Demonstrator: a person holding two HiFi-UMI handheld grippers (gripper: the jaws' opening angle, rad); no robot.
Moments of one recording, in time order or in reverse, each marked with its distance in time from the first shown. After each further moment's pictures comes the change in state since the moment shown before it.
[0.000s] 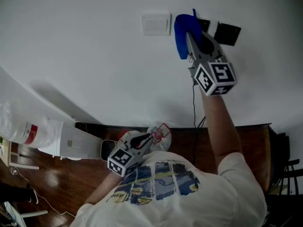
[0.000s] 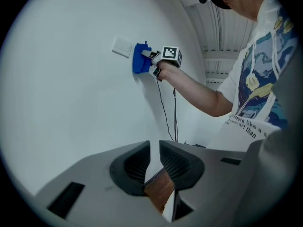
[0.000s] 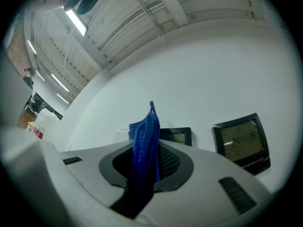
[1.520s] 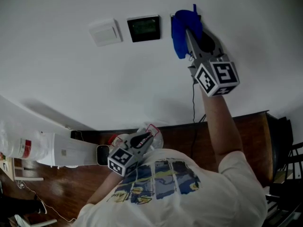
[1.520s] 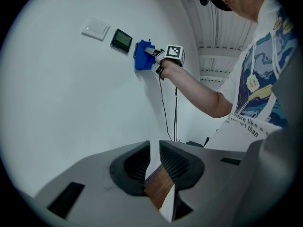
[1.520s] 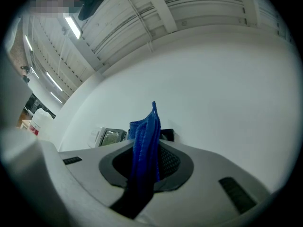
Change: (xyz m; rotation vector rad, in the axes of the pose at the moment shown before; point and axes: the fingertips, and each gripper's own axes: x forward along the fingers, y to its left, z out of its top) left arm 0.103 -0.061 0.025 0.031 0.041 -0.081; right arm -0.075 -0.132 0.012 -0.004 -0.034 -0.086
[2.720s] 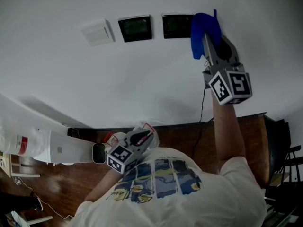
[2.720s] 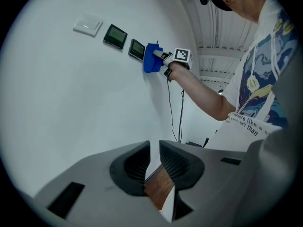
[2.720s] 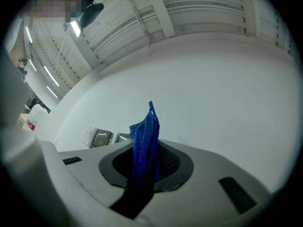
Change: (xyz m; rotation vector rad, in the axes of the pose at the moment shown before) left arm 0.030 -0.017 0.011 -0.001 -0.003 -0.011; right arm -0.047 -0.053 0.021 -0.050 -0.008 -0.060
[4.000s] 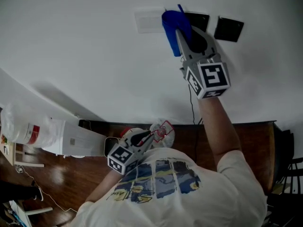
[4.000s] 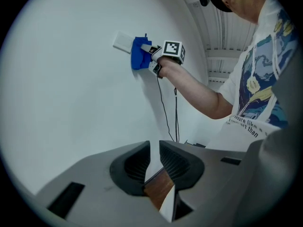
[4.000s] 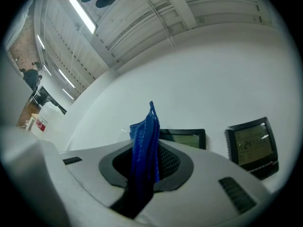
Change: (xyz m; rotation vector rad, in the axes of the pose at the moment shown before) left arm -0.121 0.077 -0.040 -0.042 -0.012 0.103; right arm 0.104 0.218 -0.027 -0.030 0.007 0.185
